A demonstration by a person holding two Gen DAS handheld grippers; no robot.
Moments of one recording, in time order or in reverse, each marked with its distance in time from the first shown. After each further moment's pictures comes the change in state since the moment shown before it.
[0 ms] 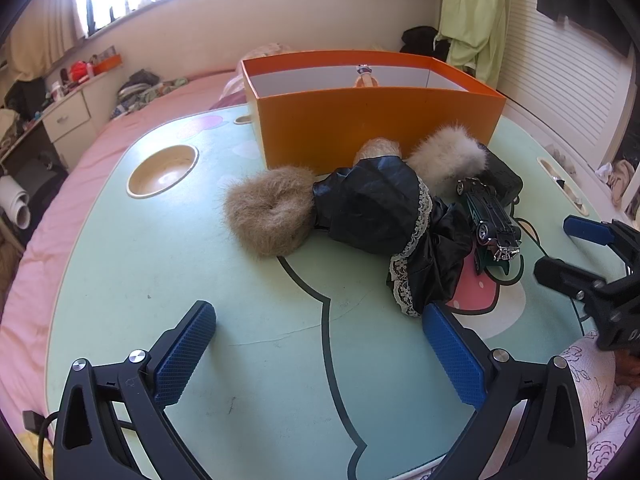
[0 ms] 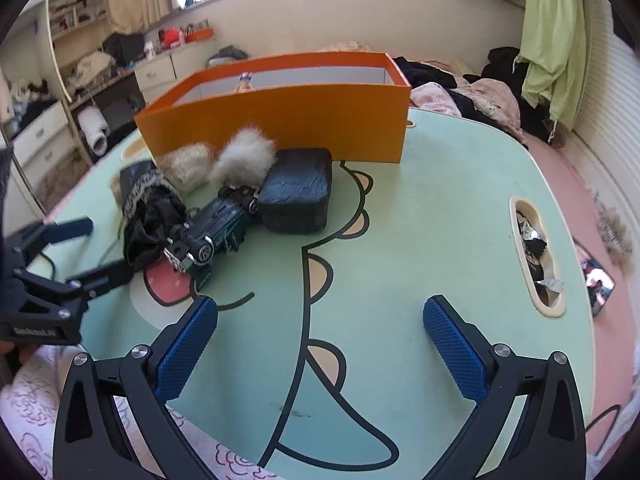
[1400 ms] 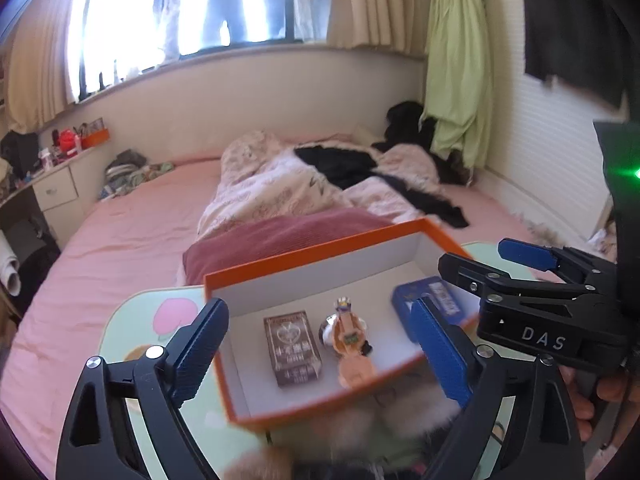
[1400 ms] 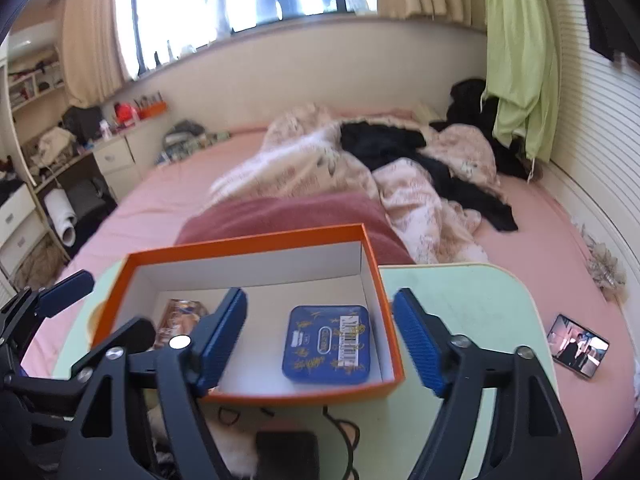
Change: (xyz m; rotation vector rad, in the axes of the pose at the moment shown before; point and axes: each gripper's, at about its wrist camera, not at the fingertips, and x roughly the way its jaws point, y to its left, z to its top) left arm -0.020 -0.016 0.137 0.033 -0.286 -0.057; right arm 0.008 -0.005 0.139 0.121 -0.208 -0.106
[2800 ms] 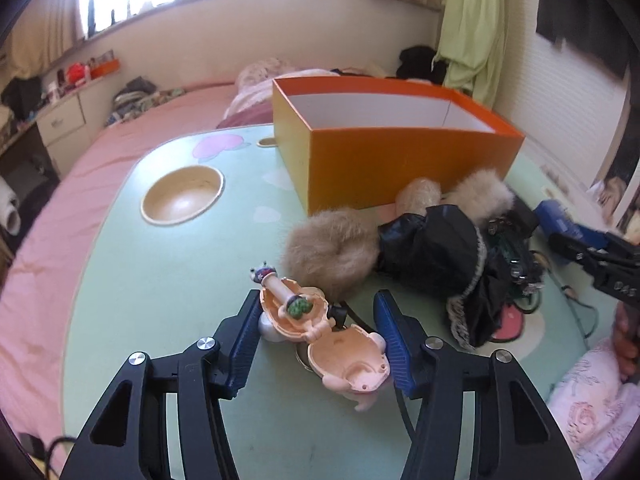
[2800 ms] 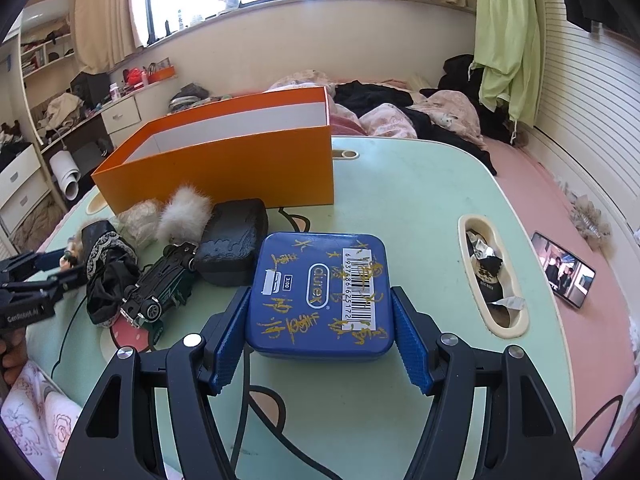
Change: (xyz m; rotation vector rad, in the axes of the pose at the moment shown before) left arm -0.019 0.052 -0.124 -0.077 0.209 -0.015; right arm -0.040 -0.026 -0.118 -0.038 0.101 -0.010
